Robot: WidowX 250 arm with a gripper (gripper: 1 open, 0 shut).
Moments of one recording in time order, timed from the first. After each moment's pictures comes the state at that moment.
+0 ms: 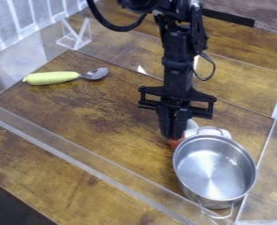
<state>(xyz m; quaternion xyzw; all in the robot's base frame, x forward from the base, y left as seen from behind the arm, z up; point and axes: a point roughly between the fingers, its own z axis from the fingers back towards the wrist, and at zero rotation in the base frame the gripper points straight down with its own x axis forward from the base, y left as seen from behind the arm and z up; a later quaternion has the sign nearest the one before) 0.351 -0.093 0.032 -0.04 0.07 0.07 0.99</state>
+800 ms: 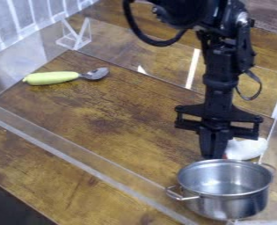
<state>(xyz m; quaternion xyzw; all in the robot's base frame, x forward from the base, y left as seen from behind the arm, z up) 0.334 -0.159 0.033 -0.06 0.05 0.06 0.99</state>
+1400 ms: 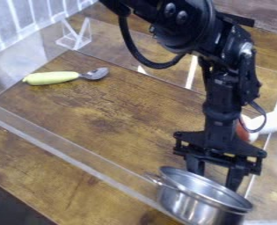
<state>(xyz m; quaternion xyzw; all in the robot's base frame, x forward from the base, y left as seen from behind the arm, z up) 0.302 -0.166 0.024 -0.05 0.05 0.02 1.00</state>
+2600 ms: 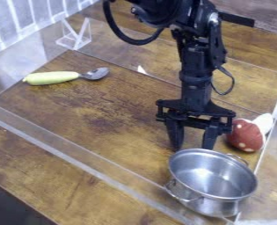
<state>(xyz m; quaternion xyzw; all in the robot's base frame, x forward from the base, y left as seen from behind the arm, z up) 0.350 -0.115 0.028 -0.06 0.05 0.04 1.00</state>
